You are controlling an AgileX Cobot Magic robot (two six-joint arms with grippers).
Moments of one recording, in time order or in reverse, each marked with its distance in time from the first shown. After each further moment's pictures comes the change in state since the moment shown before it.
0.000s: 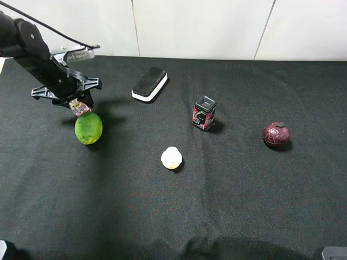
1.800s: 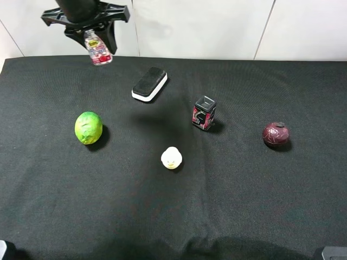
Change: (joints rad) left arm -0.244 -0.080 -0.574 0.109 0.683 -0.113; right arm 0.000 0.000 0.000 0.000 -0.001 0.000
